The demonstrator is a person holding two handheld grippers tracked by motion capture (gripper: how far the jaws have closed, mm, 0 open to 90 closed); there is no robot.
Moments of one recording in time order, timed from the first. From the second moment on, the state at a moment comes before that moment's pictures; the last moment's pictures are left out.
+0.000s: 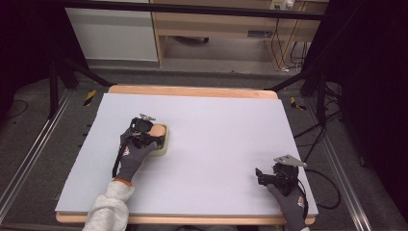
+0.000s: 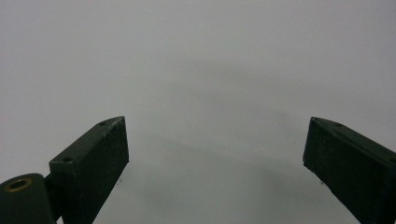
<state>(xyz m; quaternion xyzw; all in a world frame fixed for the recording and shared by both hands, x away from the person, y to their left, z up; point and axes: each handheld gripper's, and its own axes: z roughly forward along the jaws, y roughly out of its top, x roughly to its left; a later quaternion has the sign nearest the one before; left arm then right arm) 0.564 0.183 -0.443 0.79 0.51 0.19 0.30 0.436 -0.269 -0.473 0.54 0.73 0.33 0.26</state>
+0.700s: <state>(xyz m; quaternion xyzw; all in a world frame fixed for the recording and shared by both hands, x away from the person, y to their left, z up) 0.566 0.180 -0.448 0.79 0.51 0.19 0.29 0.436 -0.269 -0.474 0.55 0.72 0.34 0.26</state>
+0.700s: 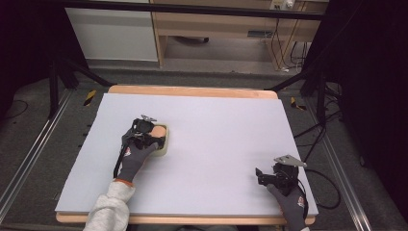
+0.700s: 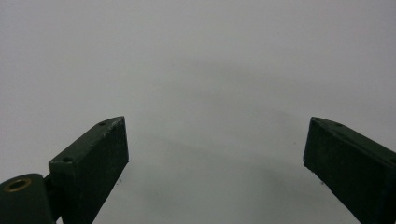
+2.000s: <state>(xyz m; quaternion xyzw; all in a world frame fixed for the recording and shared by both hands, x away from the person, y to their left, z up) 0.493 0.224 -0.427 0.76 0.47 0.22 0.38 0.434 -0.282 -0.473 0.57 0.70 0.33 0.28</state>
